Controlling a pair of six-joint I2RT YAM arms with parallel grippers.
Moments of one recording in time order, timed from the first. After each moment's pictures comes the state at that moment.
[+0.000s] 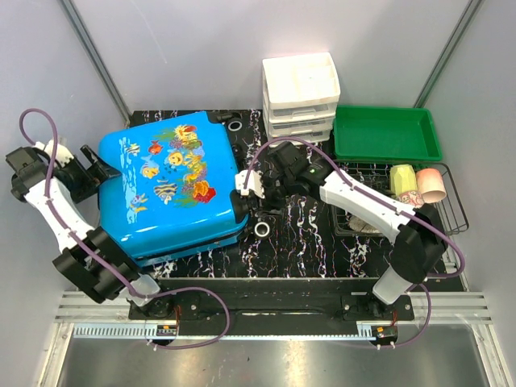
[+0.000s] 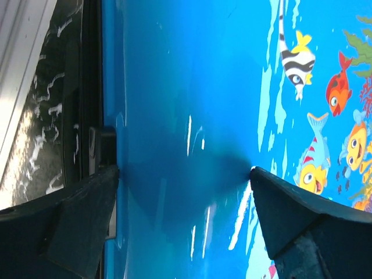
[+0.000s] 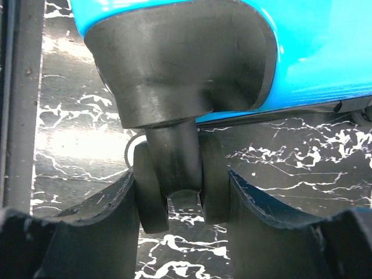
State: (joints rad) left arm 0.80 1.42 1.38 -0.95 0.70 0.03; right arm 0.79 1.64 1.40 -0.65 -0.50 -0.82
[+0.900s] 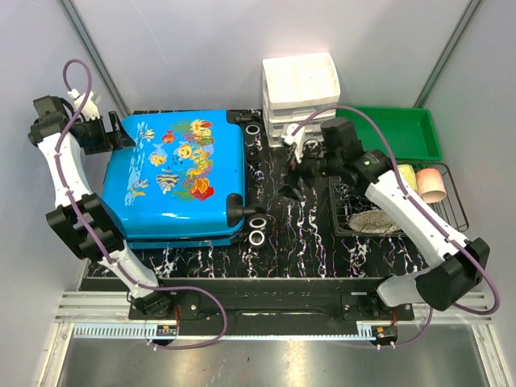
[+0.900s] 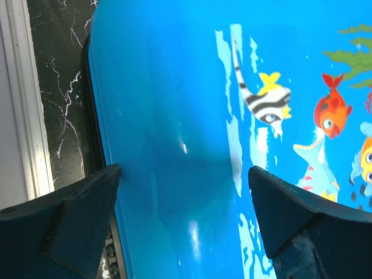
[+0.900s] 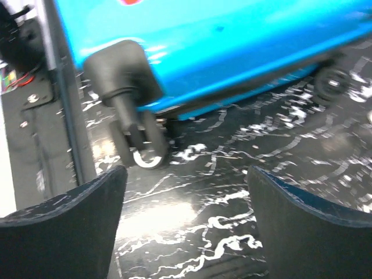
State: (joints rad) left arm 0.52 1.79 1.86 -1.00 0.65 0.23; right arm 0.62 1.40 1.41 -0.67 -0.64 -0.36
